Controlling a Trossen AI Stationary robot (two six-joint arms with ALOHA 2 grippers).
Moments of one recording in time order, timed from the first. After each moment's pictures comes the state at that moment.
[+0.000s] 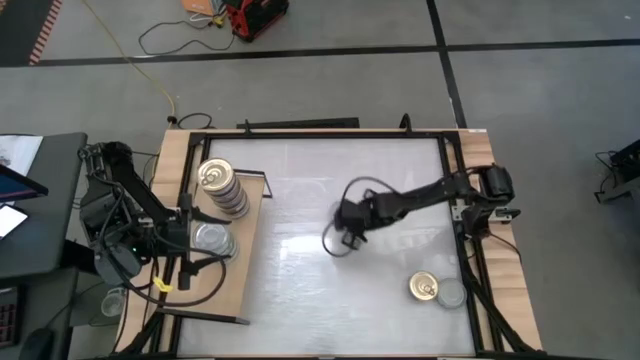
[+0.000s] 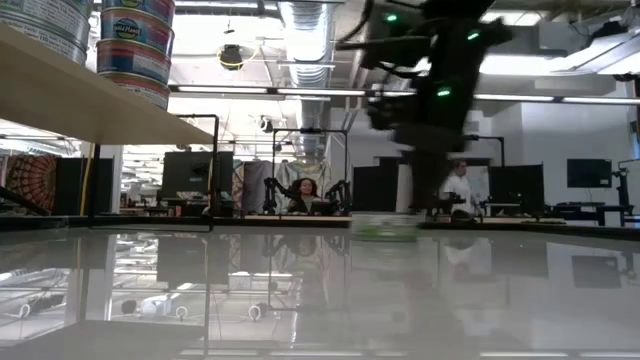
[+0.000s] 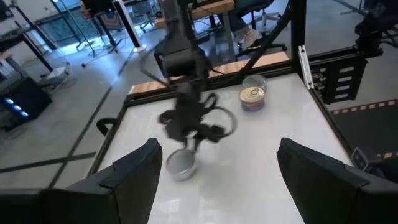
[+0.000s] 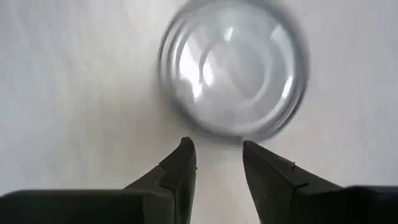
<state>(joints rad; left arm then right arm) -1.00 1.08 1.43 -0.93 -1.05 -0.31 0.07 1.79 1.16 -0.70 0.32 0.50</state>
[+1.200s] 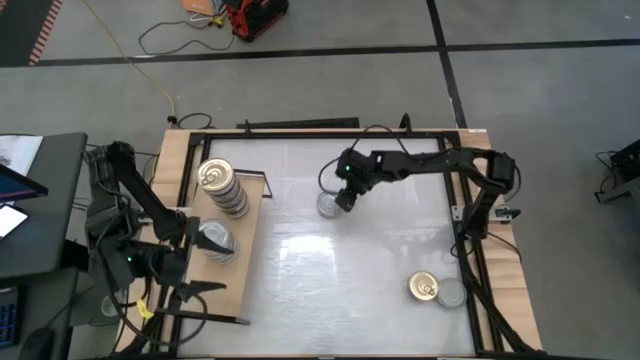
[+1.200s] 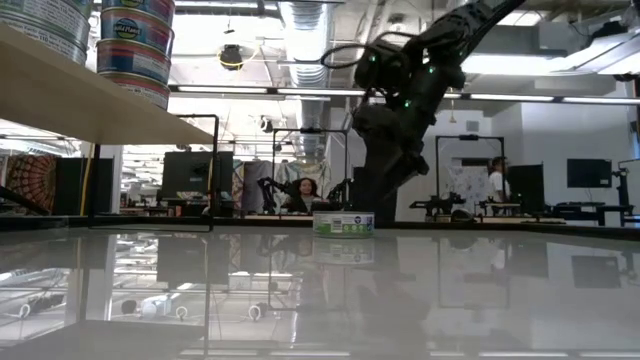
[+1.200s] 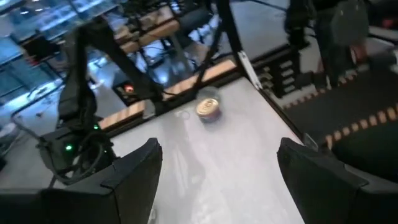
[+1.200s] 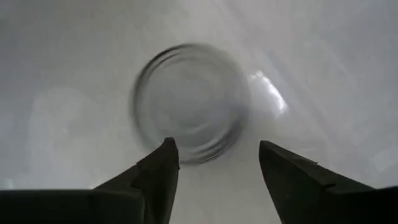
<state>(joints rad) -1.06 1.08 1.34 -0.68 -0.92 -0.02 -0.31 1.75 1.14 -0.43 -0.11 0.31</state>
